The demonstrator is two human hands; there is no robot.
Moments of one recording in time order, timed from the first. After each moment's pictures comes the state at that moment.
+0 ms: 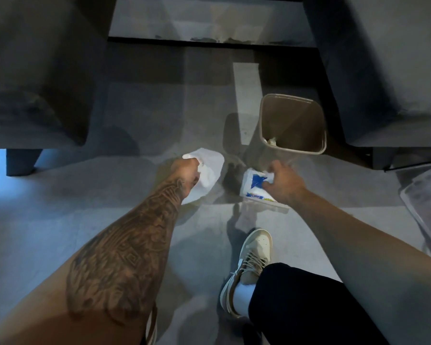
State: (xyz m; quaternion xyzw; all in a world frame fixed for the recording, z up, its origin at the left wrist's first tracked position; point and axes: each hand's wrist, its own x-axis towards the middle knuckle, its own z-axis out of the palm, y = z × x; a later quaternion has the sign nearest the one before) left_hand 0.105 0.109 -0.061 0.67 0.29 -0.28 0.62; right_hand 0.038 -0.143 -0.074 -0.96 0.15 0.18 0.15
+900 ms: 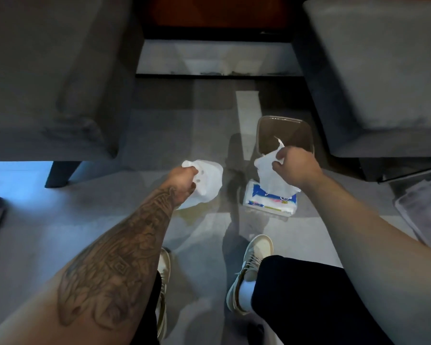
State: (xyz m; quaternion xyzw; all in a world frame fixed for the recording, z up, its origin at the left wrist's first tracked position) left_hand 0.054 0.138 0.041 0.68 0.29 -0.25 0.63; right_hand 0.034 -0.138 0.057 -0.98 0.13 0.08 0.10
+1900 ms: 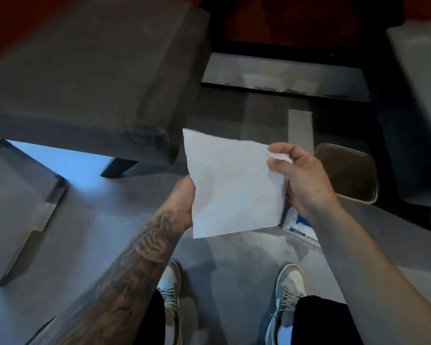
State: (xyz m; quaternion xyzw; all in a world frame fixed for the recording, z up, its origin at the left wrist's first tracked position) left_hand 0.039 0.243 0.104 0.51 0.27 -0.21 0.79; right_hand 0.045 0.034 0.141 -0.65 0.15 0.07 0.74
